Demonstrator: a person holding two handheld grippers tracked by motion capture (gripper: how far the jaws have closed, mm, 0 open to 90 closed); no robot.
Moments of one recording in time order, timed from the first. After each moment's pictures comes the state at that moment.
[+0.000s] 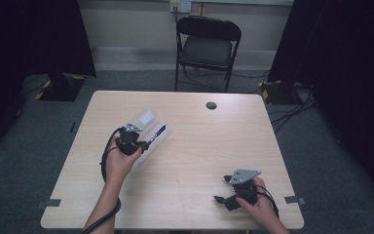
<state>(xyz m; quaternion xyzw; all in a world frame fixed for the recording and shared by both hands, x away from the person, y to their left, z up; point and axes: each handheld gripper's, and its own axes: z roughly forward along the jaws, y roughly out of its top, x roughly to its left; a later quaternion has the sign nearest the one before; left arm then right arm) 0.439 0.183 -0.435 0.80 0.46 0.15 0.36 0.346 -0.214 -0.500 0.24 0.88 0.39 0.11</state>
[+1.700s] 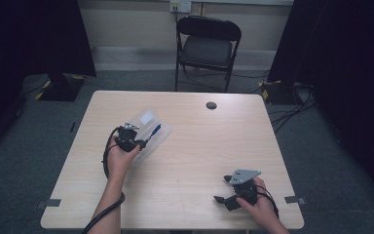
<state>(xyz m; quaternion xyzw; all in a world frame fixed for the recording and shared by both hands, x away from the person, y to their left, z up) 0.461 0.195 -0.461 0.78 0.50 0.15 0.35 0.345 -0.214 -0.500 0.24 0.88 0.39 0.11</state>
